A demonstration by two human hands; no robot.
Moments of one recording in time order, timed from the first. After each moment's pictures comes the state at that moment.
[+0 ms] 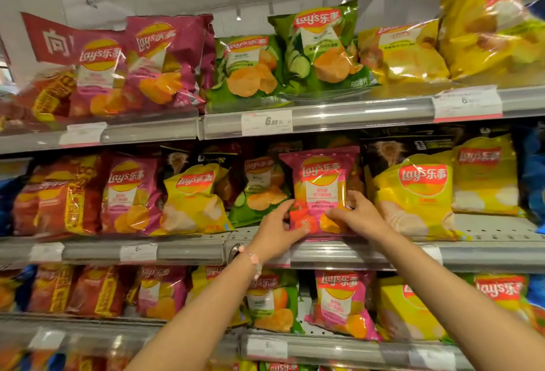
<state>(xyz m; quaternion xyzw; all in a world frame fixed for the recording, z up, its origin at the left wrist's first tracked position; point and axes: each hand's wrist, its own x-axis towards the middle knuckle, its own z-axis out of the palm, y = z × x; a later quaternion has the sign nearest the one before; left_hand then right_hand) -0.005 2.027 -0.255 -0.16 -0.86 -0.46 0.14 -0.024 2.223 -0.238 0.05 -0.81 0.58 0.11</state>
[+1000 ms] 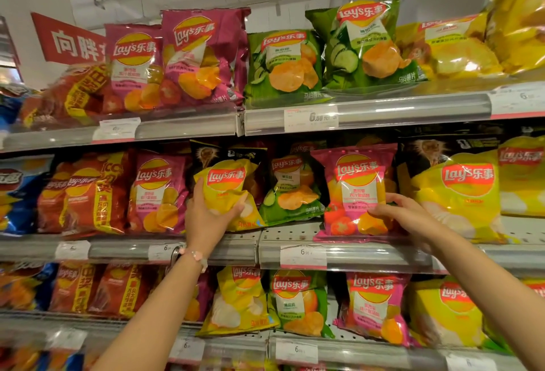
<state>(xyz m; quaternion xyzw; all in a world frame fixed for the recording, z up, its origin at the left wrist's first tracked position) 0.005 1.859 -0.235 0.03 -0.82 -0.43 0.38 -0.016 2.228 -0.234 0.08 -0.73 0.68 0.07</state>
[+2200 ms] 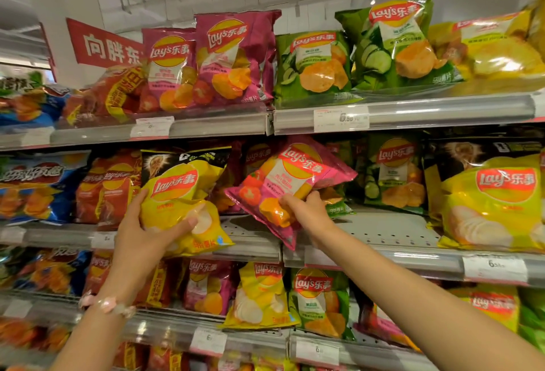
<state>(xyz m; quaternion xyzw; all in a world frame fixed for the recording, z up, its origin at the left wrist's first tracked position) 0.119 1.772 -0.218 0.08 -0.75 -0.52 0.40 -0.004 2.020 -0.217 0.10 -0.70 0.70 0.04</state>
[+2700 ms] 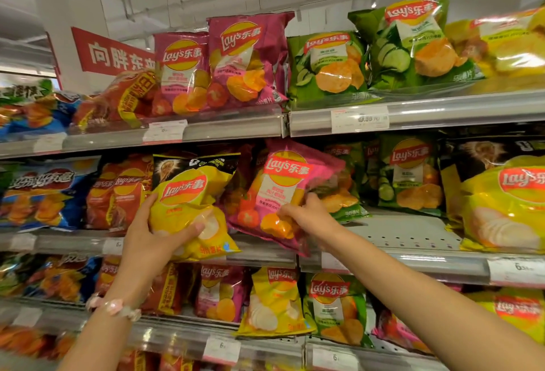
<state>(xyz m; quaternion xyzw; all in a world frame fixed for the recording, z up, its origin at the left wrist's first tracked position) 0.116 1.753 -0.215 0.08 -0.75 -0.53 0.39 -0.001 1.997 -0.213 0.13 -0.74 0.66 0.01</state>
